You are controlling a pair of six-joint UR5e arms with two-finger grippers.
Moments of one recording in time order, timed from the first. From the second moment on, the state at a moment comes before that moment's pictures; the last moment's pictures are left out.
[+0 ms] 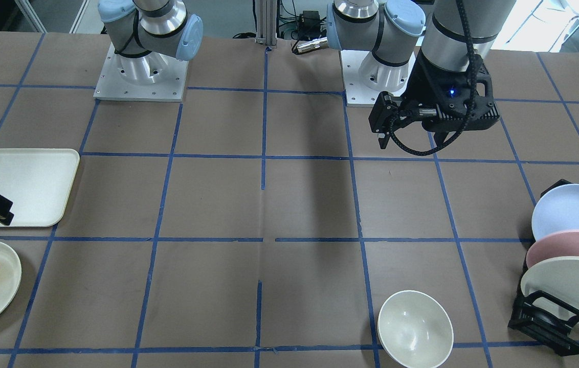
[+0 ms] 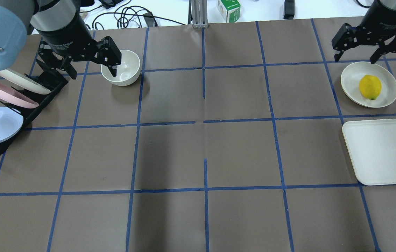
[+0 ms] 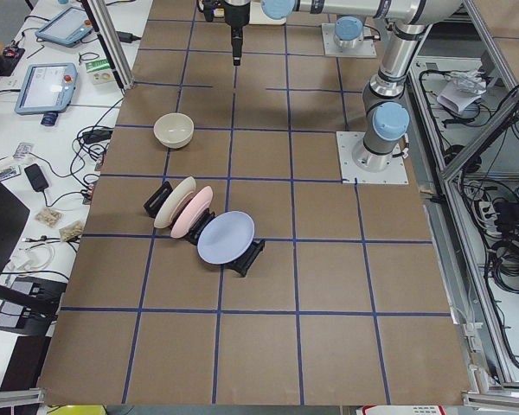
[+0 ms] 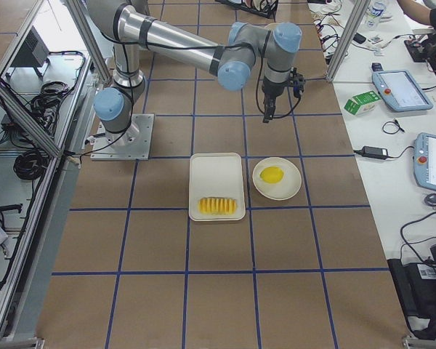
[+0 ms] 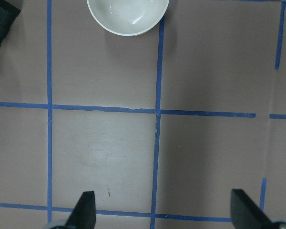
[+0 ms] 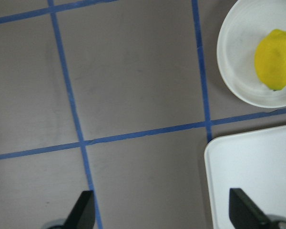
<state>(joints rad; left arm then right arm) -1.60 -1.62 -1.50 -1.55 1.62 -0.08 1.19 -1.27 1.46 -1.75 -1.59 -0.28</state>
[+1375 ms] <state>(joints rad) -1.48 -1.94 -1.48 -1.19 1.61 0.06 1.06 -1.00 1.46 -2.01 -1.62 -0.51</state>
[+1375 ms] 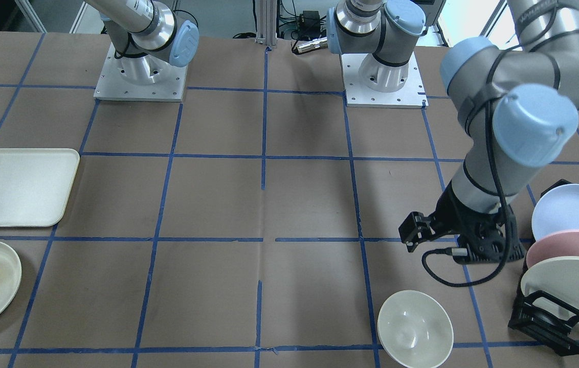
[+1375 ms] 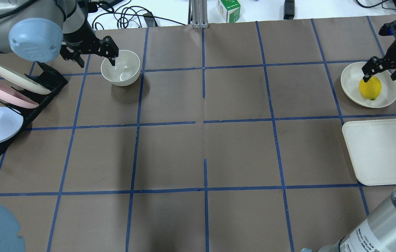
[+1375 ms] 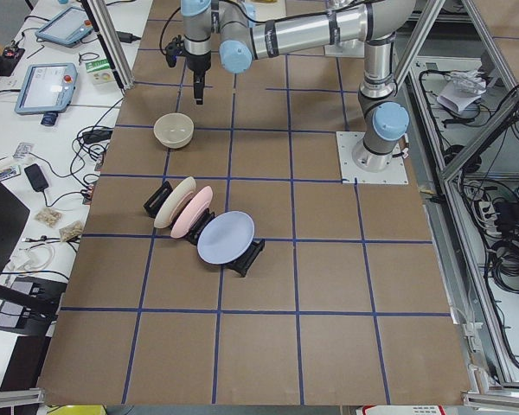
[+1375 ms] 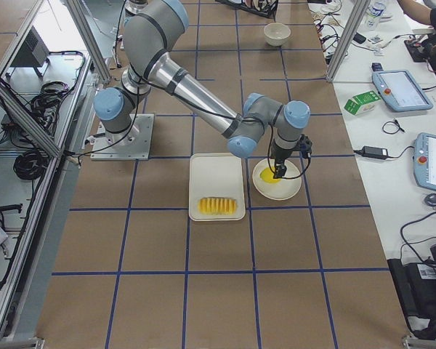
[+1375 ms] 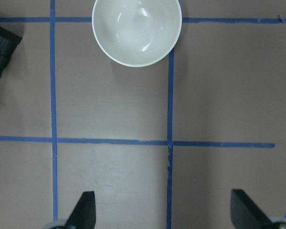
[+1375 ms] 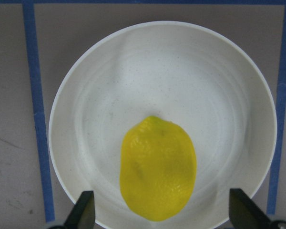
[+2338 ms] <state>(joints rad) -1.40 -2.25 -1.39 -0.95 1.55 0.12 1.06 -0.94 1.46 -2.04 -1.61 -0.51</state>
